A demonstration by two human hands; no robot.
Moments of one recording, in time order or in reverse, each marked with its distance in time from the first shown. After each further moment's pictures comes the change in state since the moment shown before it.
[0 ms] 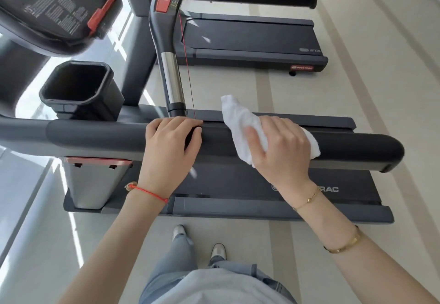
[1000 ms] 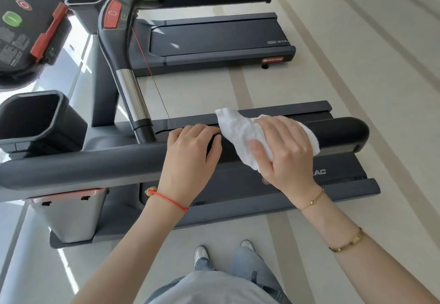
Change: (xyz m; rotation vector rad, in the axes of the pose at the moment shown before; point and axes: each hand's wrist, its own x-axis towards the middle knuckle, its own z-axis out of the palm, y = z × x) left_hand 0.018 0.060 0.033 -0.090 -0.151 0.159; right_hand -0.027 0.055 -0.013 -0.005 0.071 -0.066
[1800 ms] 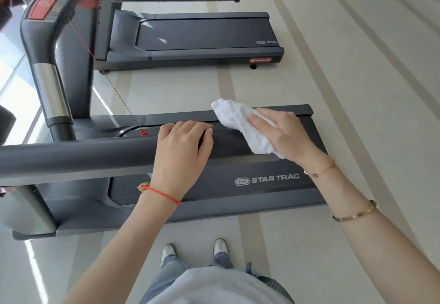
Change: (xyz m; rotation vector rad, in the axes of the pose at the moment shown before) left_hand 0.038 0.127 0.082 0.065 0.061 -0.051; right_hand 0.026 0.166 -0.068 0.532 -0.586 0.400
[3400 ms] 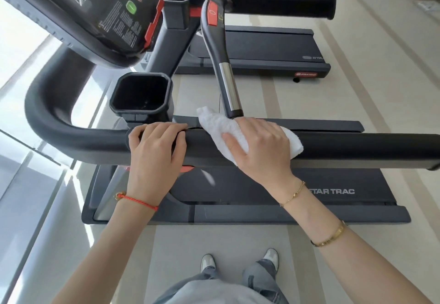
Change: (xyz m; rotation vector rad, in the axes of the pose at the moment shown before) left_hand -0.090 -0.324 -0.172 0.107 0.189 -0.113; right_hand 0.031 -0.254 0.294 -0.488 0.439 -0.394
